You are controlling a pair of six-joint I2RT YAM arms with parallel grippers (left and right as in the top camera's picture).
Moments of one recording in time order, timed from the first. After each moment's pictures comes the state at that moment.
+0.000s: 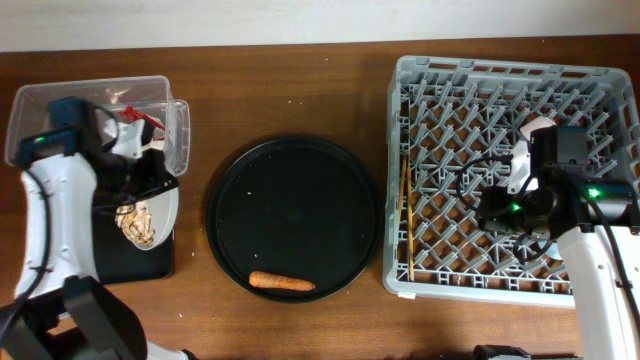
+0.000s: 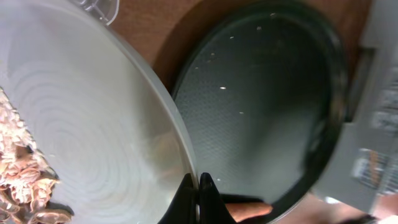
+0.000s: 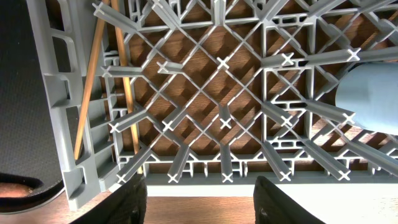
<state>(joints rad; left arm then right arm) 0.33 1.69 1.45 -1.19 0.49 0.12 -0.10 1.25 1.23 -1.27 -0.08 0.11</state>
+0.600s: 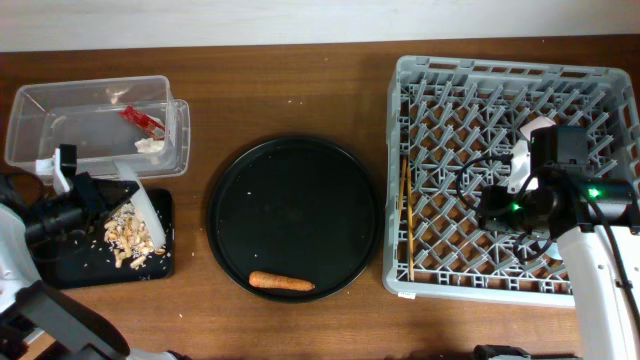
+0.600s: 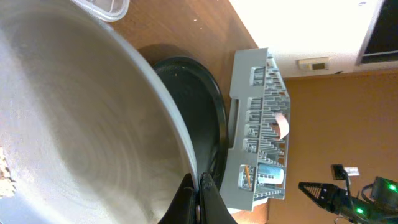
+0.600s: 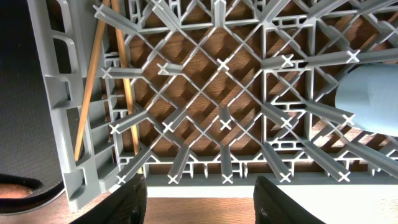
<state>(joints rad) 0.73 1.69 1.33 -1.26 1.05 0.33 -0.10 1.25 1.23 -1.26 -0.08 0.11</state>
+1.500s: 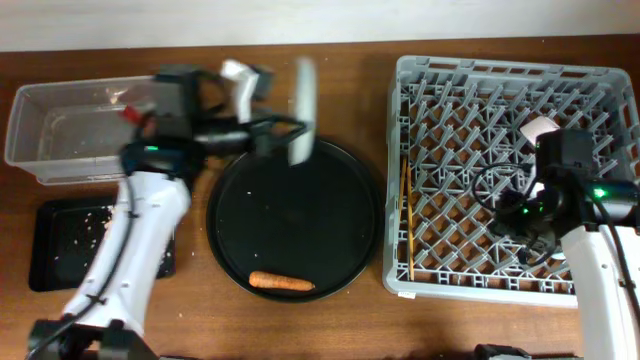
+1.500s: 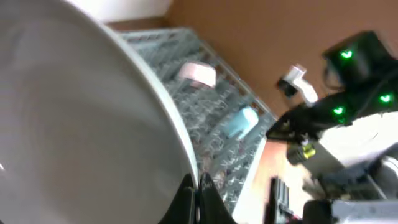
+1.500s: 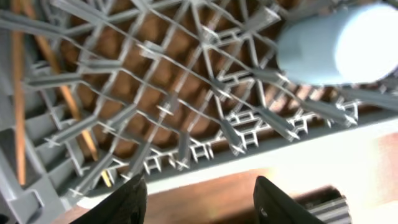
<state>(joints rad) -0.16 1.56 1.31 -0.35 1.06 -0.10 -0.14 1.25 1.22 -1.33 0.07 0.24</state>
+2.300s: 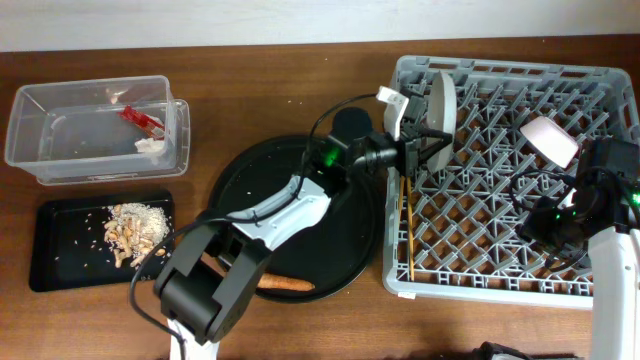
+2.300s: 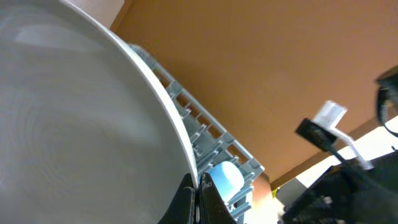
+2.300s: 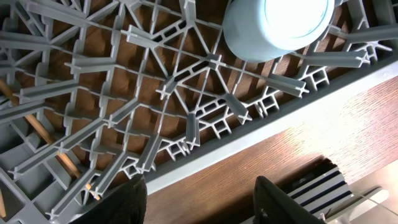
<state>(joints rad) -0.69 2.02 1.31 0.63 0.67 -0.63 -0.34 1.25 1.22 -1.36 0.06 0.26</state>
